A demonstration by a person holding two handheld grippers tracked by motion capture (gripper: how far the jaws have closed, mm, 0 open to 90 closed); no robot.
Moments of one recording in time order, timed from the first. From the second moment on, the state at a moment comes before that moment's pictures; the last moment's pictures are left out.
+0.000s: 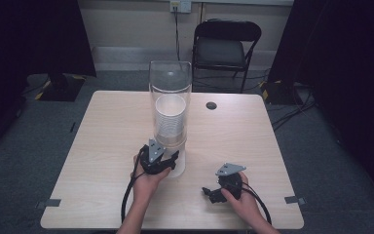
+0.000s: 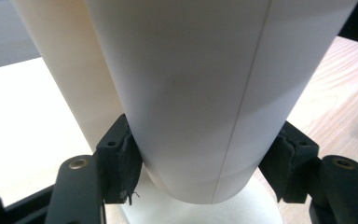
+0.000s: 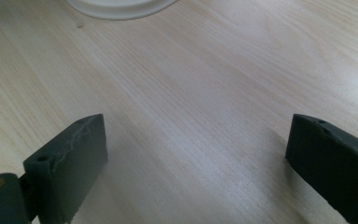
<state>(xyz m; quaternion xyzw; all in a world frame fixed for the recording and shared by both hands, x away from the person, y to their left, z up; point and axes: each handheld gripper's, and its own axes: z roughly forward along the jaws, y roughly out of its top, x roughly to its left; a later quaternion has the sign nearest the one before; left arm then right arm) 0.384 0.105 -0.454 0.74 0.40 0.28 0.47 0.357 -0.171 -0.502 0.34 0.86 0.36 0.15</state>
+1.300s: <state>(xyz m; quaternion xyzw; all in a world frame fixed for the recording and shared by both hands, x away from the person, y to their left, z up) 0.356 0.129 -0.489 0.81 0.39 0.21 0.39 0.357 -0.172 -0.502 0.35 0.86 0.35 0.15</state>
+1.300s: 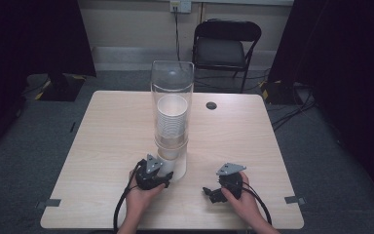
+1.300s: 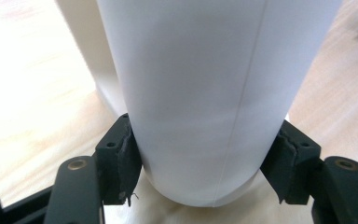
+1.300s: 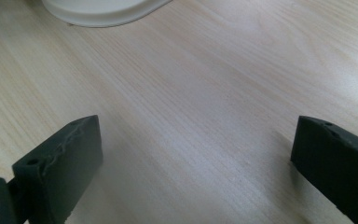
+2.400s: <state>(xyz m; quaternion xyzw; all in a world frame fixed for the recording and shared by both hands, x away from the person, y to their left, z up) 0.347 0.203 -0.501 0.80 0.43 0.19 0.36 0.359 -0.172 -0.502 0.35 0.86 0.35 0.15</state>
